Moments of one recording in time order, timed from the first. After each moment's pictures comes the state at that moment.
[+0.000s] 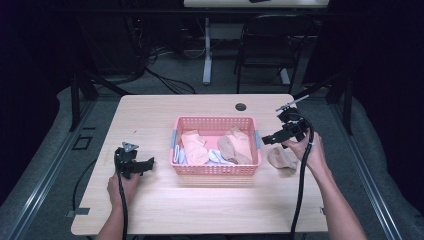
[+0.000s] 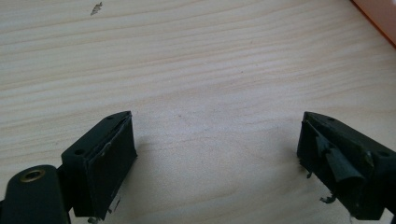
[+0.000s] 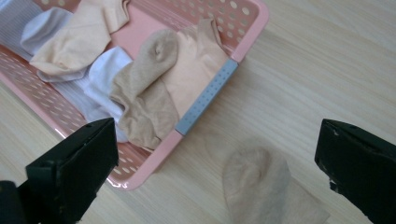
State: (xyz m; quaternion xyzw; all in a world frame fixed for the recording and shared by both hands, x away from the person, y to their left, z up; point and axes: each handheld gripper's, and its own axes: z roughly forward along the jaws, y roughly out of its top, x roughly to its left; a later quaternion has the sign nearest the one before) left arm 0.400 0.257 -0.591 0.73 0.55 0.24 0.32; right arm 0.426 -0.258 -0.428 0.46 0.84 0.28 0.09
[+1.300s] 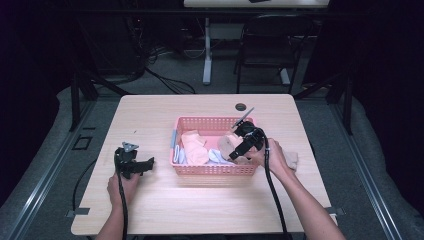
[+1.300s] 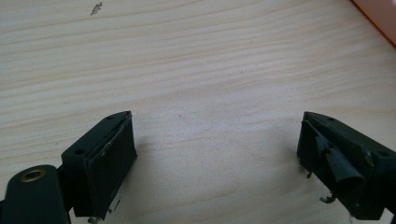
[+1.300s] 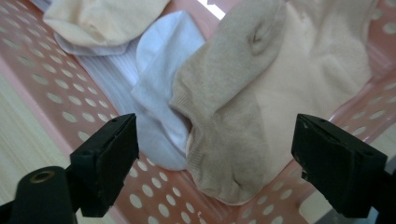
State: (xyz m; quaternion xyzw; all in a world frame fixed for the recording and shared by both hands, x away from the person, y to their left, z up) left arm 0.400 0.258 -0.591 0.73 0.55 0.24 0.32; right arm 0.444 -0.151 -0.490 0.39 0.90 0.19 0.02
